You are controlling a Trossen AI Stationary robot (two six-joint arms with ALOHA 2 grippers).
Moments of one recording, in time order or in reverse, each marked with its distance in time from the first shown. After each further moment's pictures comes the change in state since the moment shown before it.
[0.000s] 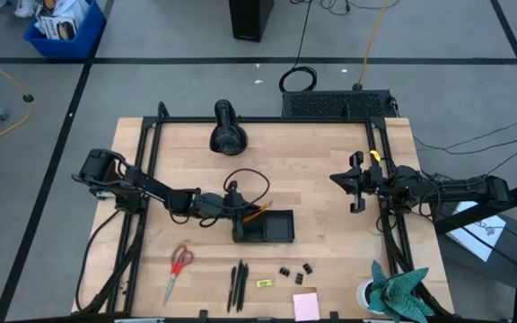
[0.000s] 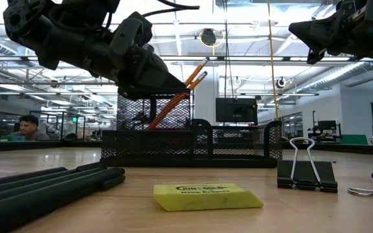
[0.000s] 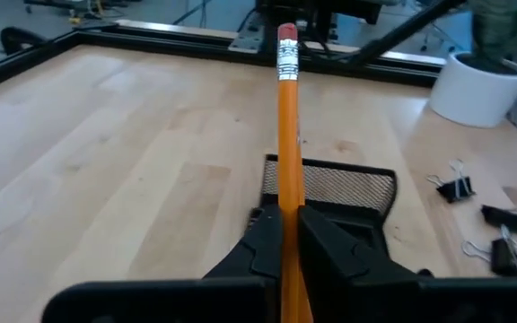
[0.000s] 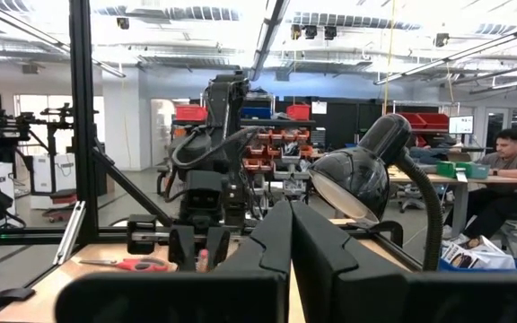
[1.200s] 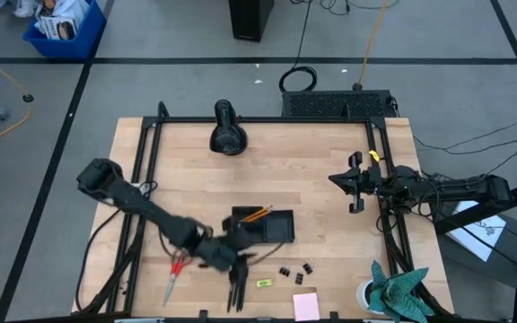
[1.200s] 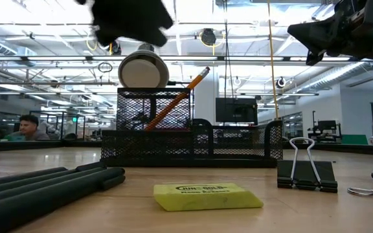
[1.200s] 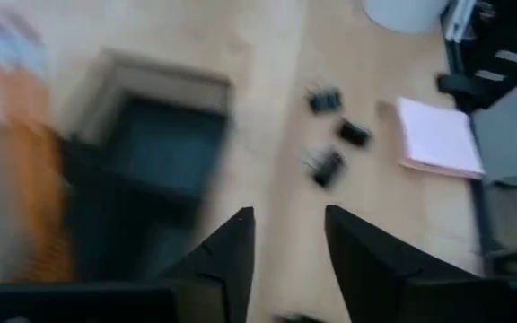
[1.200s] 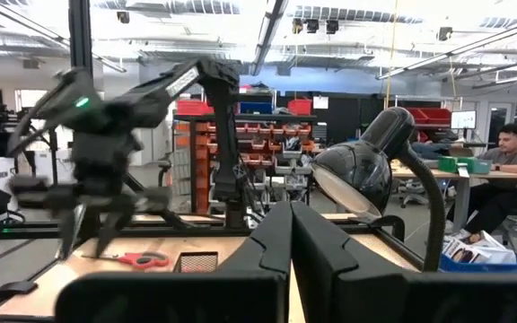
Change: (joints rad) left arm -0.346 0.065 0.571 -0.940 -0.190 -0.440; right arm 0.000 0.026 0.000 0.008 -0.004 0.002
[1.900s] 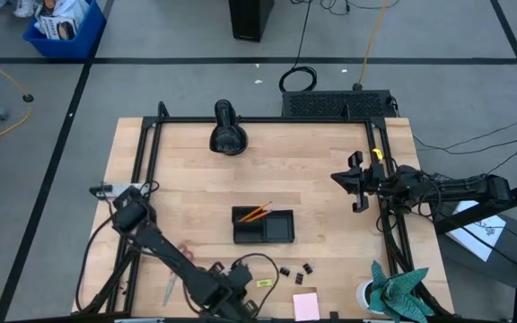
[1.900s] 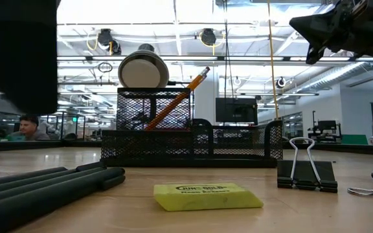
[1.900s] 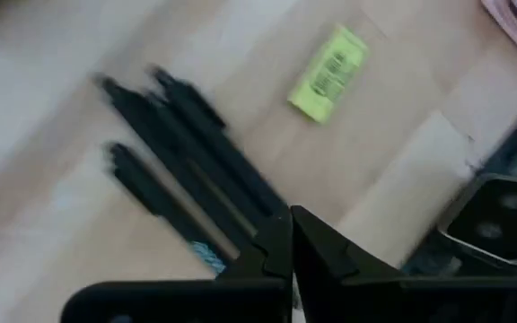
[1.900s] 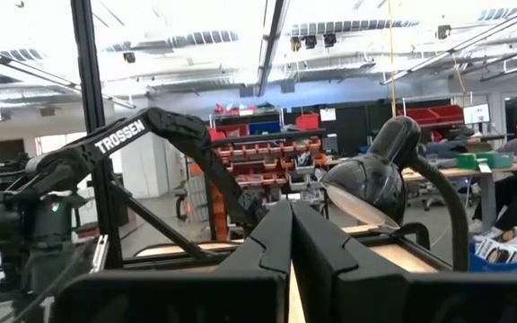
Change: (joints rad) left arm -0.151 0.462 0.606 -0.656 0.186 -0.809; right arm 0.000 0.005 0.000 0.069 -0.005 0.122
